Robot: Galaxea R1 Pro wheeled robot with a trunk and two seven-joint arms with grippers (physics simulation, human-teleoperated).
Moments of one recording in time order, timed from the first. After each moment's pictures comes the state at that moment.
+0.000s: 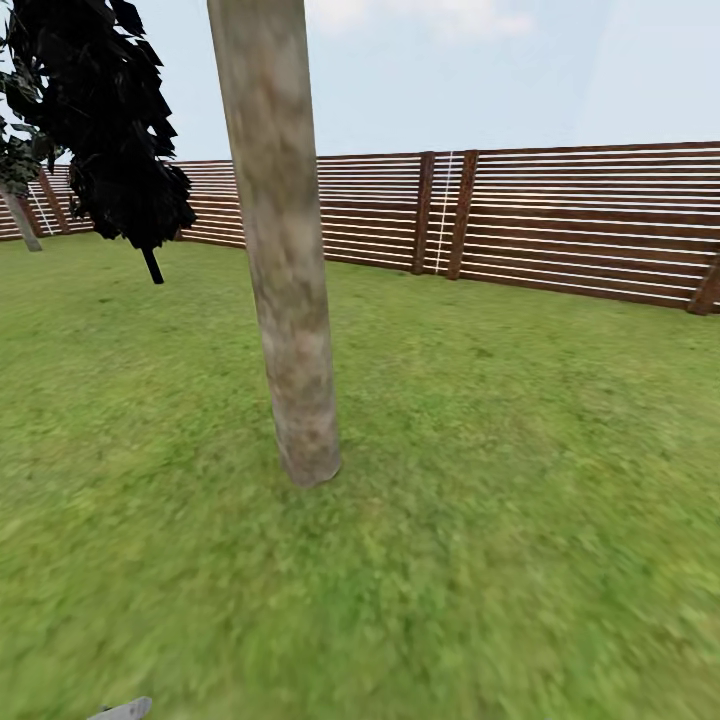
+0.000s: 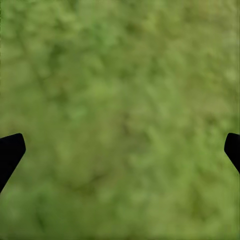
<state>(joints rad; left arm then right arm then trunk) -0.33 0.21 -0.05 -0.08 0.36 -0.49 0.00 -0.32 -0.02 0.12 -0.03 0.08 -0.59 -0.15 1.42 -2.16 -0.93</state>
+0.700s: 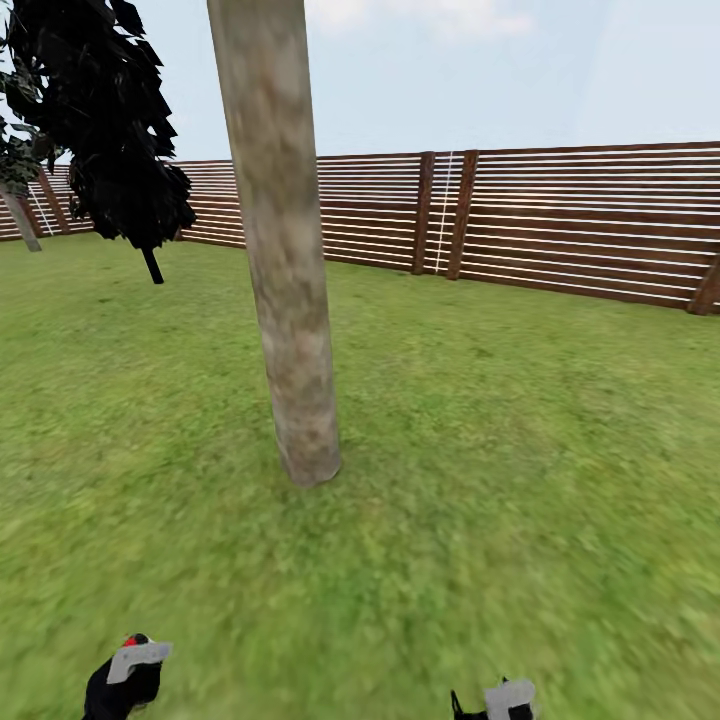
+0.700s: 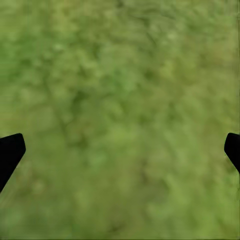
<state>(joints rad) -0.39 0.25 -0.13 -0.19 0.24 -0.50 -0.01 -0.34 0.02 0.13 -0.11 0.11 -0.59 -0.14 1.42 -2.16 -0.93</state>
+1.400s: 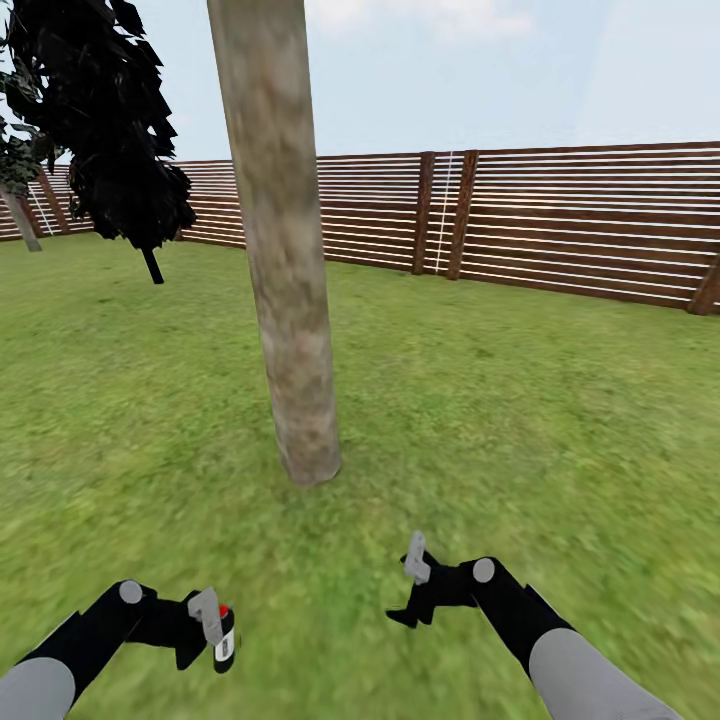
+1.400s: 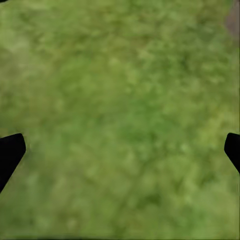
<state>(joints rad) -0.59 0.29 -0.14 -0.48 -0.52 -0.06 -0.98 -0.65 0.01 0.14 -0.49 0.62 -0.16 0.79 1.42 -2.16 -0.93</state>
